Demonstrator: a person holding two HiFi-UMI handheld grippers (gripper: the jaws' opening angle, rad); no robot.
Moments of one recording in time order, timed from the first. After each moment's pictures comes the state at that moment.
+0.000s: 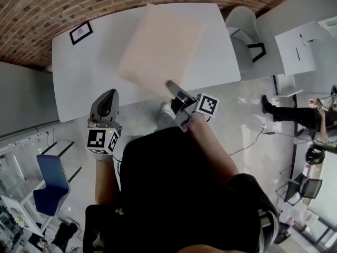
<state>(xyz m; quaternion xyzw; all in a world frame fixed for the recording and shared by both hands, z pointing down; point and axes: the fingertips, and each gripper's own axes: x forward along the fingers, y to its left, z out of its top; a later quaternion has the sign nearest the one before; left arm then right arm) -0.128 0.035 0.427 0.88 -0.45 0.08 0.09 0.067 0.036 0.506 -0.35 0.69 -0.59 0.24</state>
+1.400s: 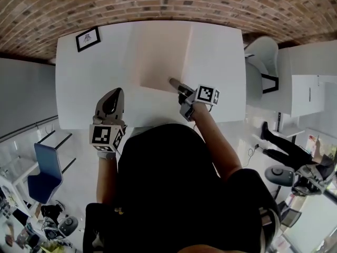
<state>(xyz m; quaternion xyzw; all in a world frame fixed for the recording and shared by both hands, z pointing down) -0.101 -0.127 0.460 0.84 -0.51 0.12 0.14 0.094 -0.161 0.617 -0.32 0.69 -0.65 0.05</state>
